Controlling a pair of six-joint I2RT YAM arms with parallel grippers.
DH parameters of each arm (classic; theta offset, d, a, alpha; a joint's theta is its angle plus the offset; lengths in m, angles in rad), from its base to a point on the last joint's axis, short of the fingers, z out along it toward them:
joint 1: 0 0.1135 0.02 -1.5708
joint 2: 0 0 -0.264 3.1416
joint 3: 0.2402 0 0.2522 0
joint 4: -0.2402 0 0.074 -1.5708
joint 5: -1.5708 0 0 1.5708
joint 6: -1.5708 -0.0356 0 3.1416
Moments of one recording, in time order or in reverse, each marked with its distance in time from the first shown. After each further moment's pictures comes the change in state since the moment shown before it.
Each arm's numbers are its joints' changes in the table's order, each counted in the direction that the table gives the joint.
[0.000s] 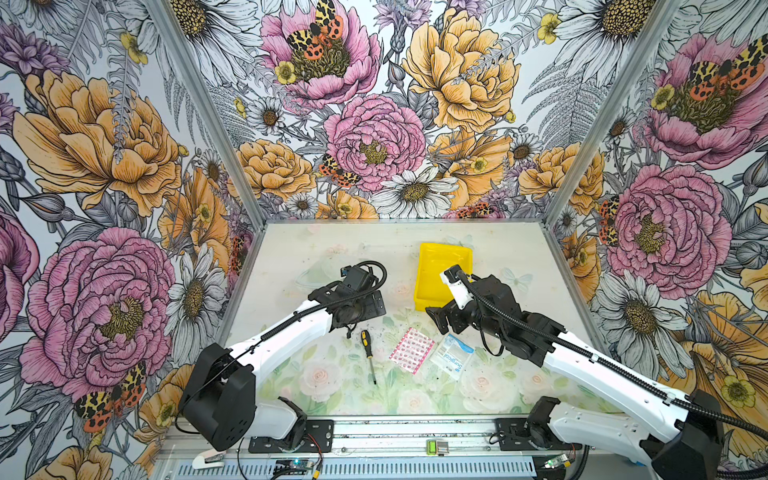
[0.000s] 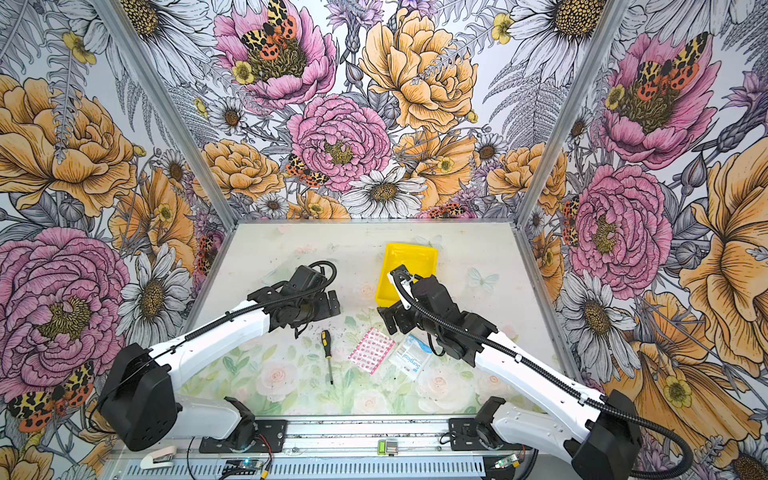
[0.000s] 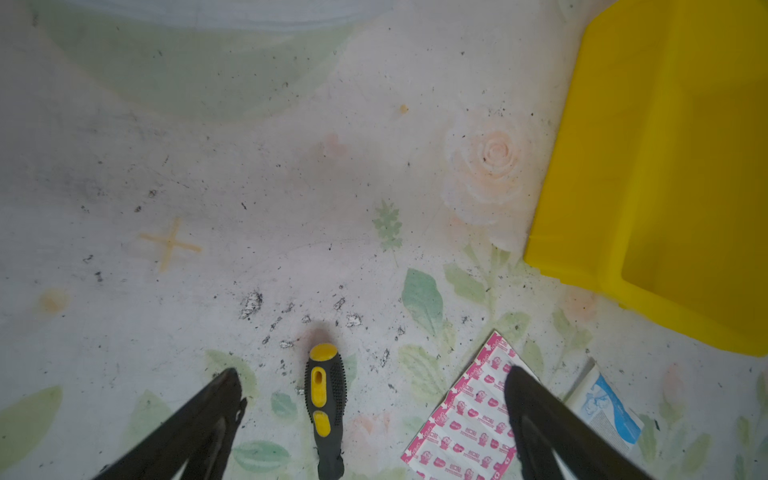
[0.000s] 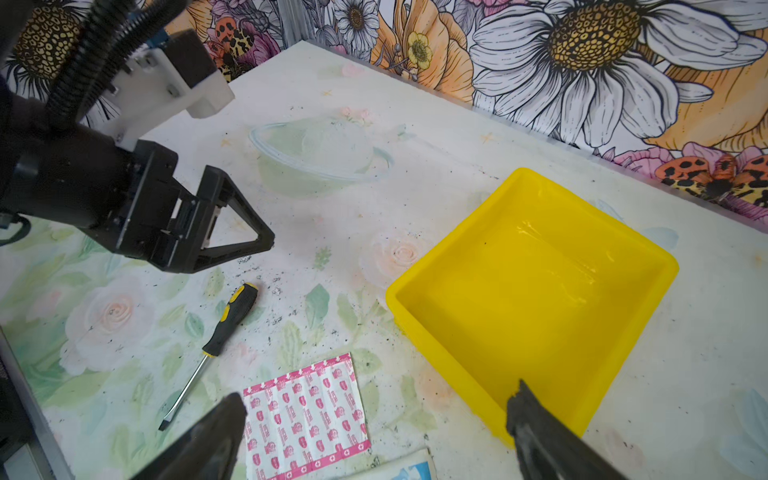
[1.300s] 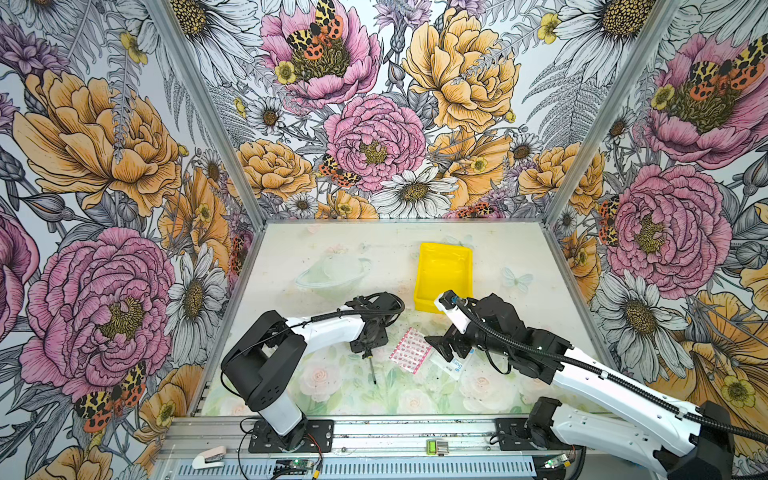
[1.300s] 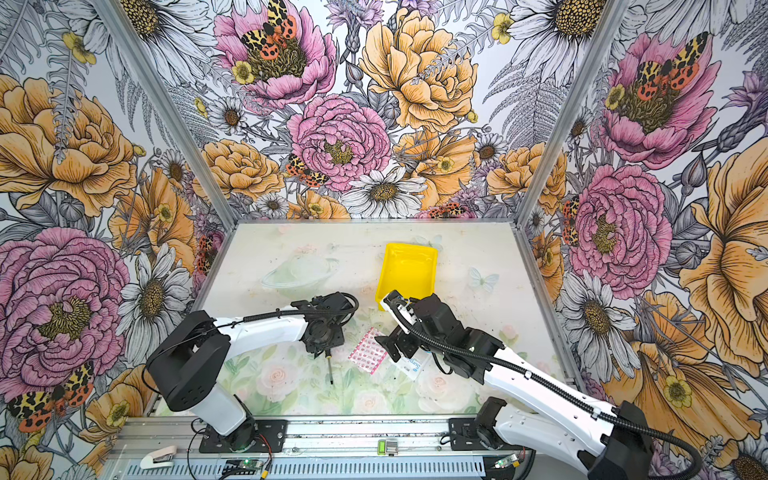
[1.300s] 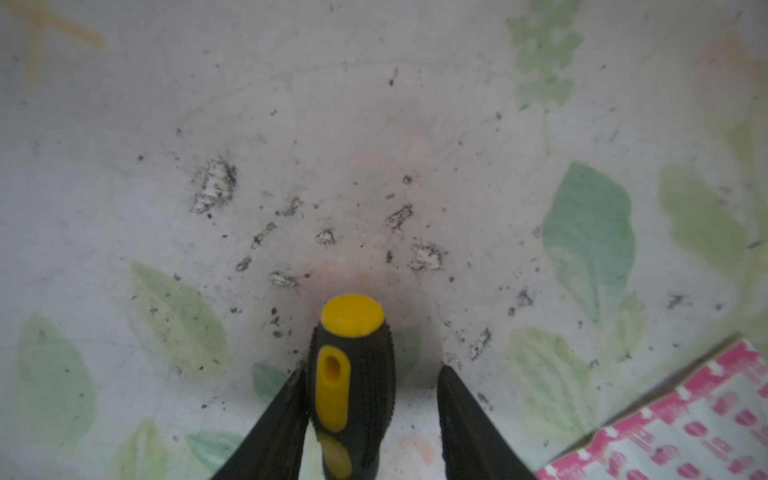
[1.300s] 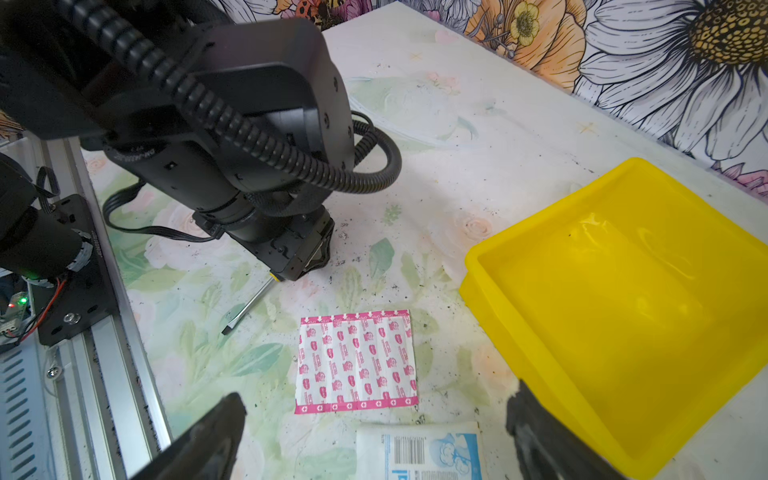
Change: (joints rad) left arm -0.156 0.245 -0.064 -0.023 0.076 0.214; right arm 0.076 -0.126 -0.130 -0.023 0.125 0.088
